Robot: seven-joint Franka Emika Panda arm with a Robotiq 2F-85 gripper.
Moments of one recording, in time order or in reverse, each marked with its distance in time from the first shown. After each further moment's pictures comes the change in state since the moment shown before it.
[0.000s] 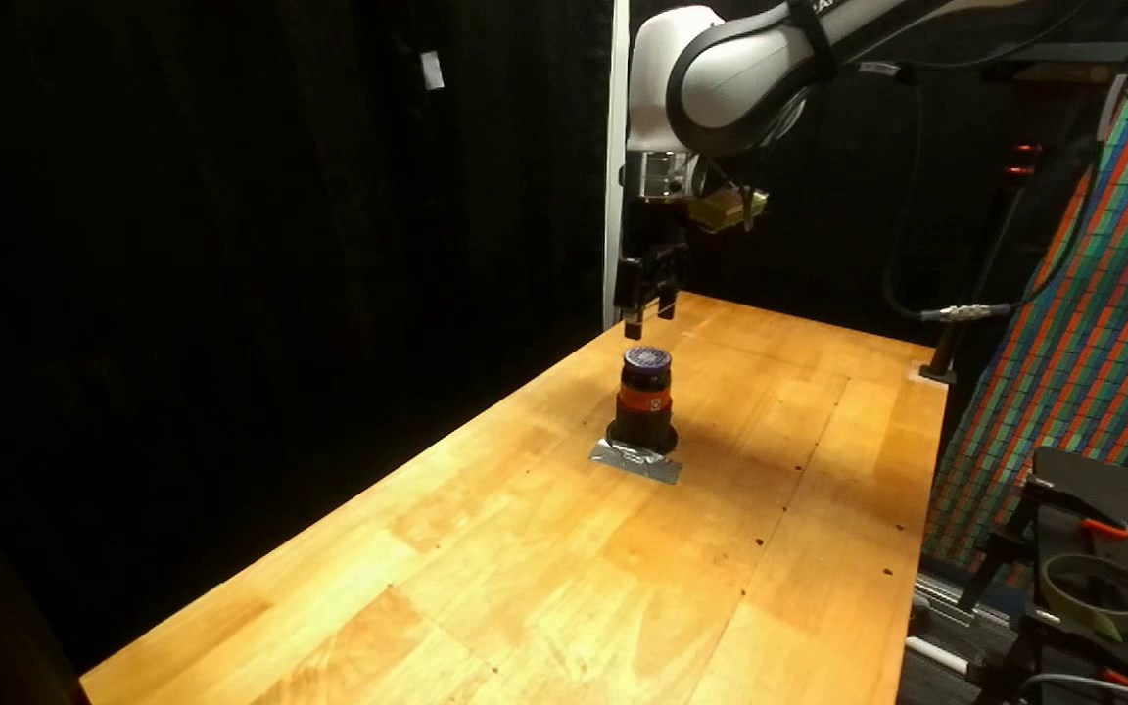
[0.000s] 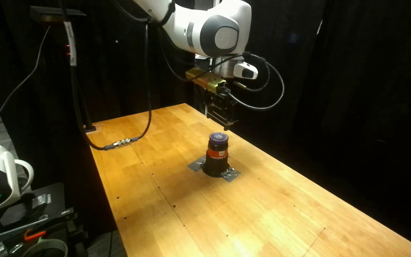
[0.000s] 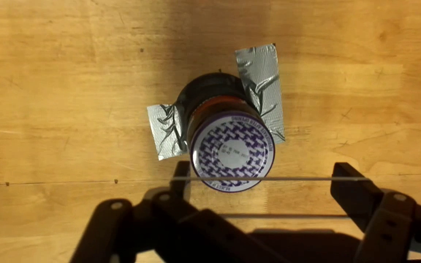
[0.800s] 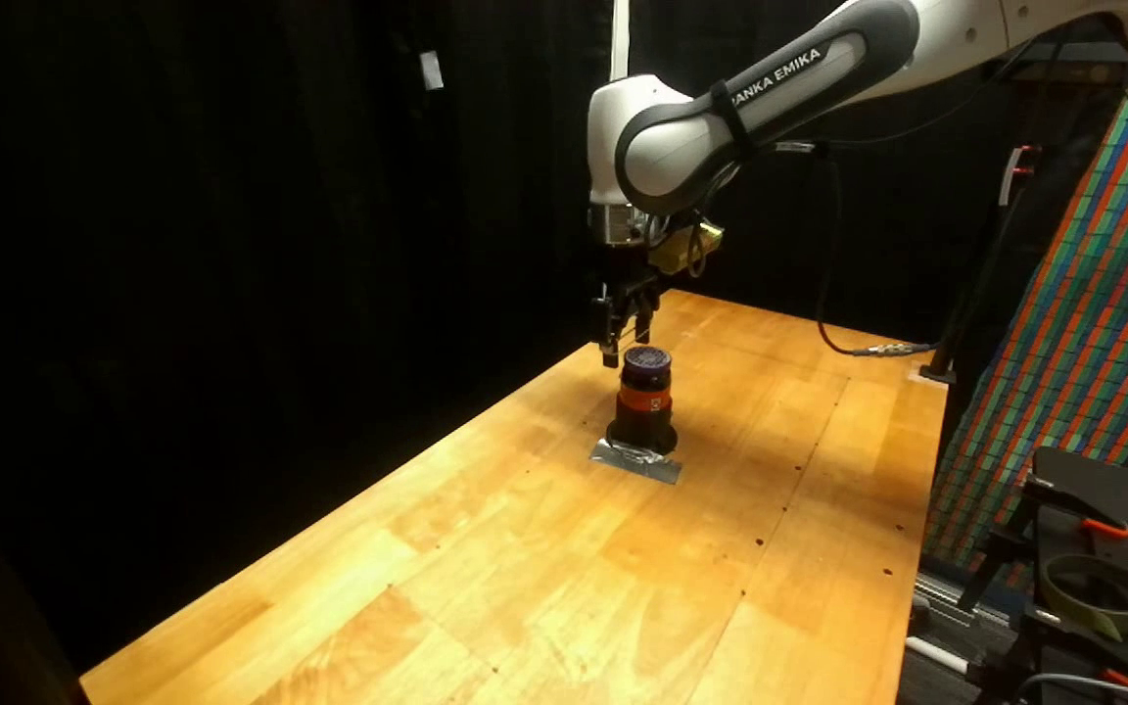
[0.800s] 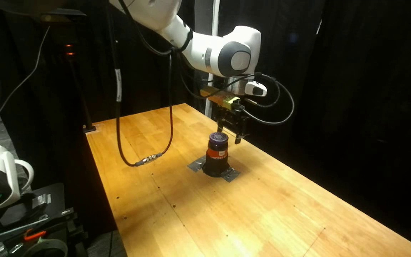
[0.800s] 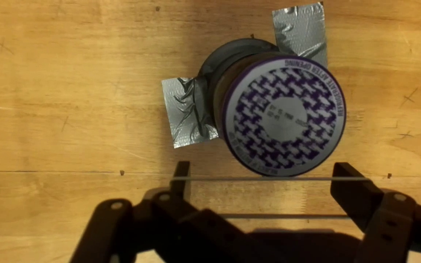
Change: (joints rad) arm 0.037 0.238 -0.053 0.258 -0.047 -0.071 -0.003
